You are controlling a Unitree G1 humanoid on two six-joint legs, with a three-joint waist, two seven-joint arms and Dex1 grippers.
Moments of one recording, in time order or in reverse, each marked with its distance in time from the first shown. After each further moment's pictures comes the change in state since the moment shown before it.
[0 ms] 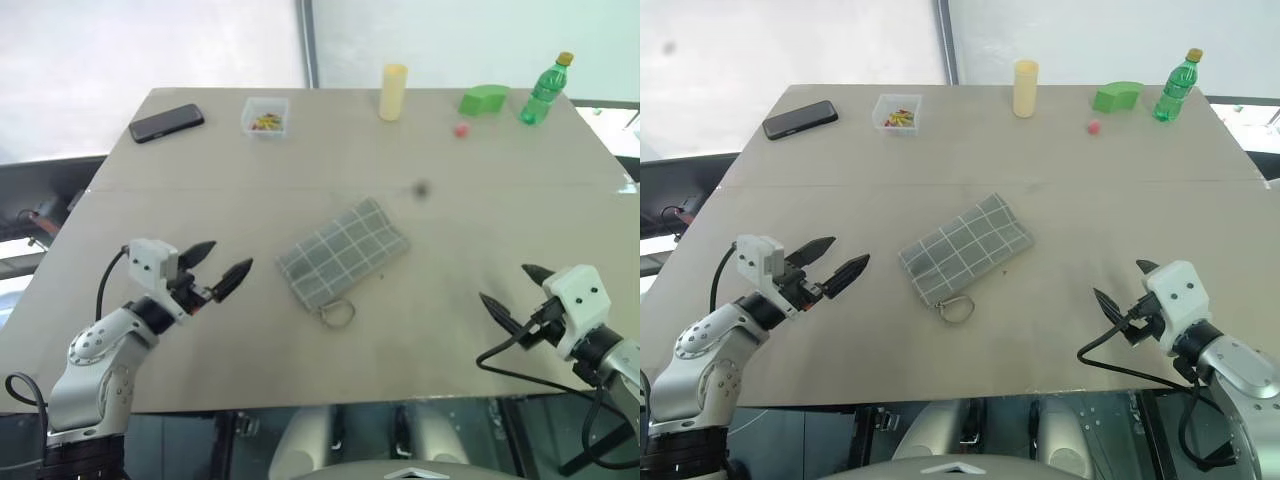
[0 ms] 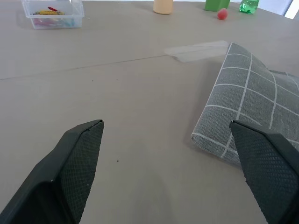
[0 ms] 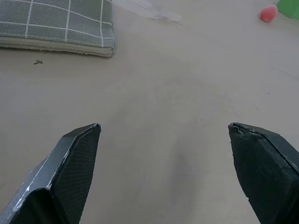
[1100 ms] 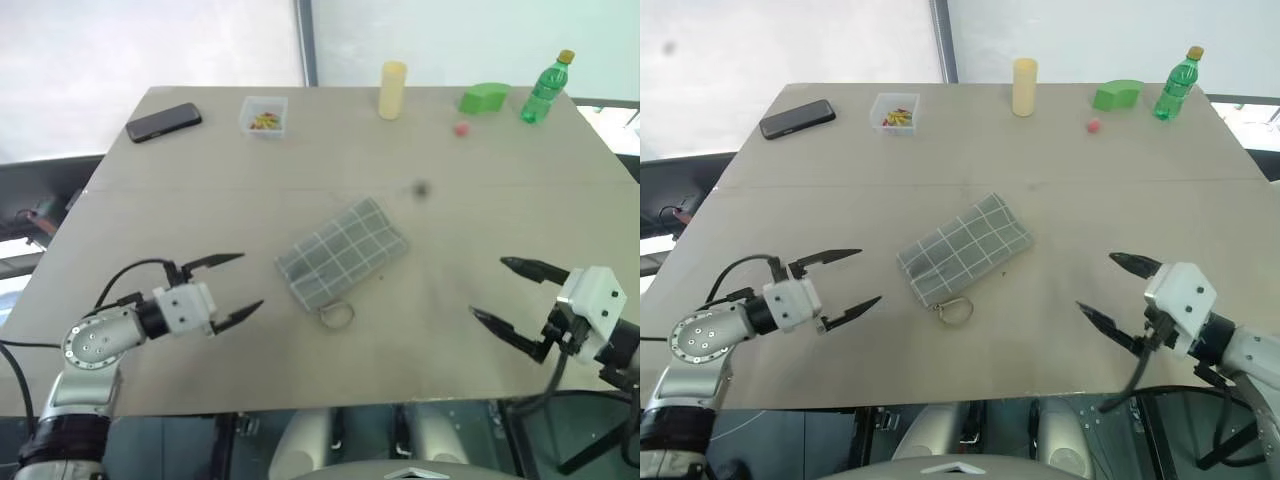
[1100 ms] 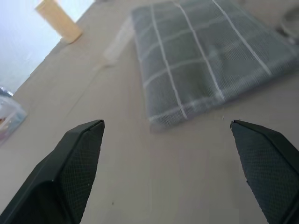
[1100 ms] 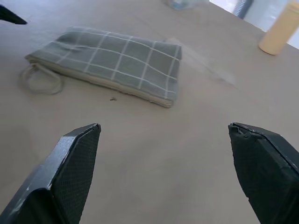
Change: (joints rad) left arm -0.097 0.204 -0.188 0.505 0.441 -1.112 -0.290; right arm 0.020 -0.154 -0.079 -0.012 0.175 -0.210 0.326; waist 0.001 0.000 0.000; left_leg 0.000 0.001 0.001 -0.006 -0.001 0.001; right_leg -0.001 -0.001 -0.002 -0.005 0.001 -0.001
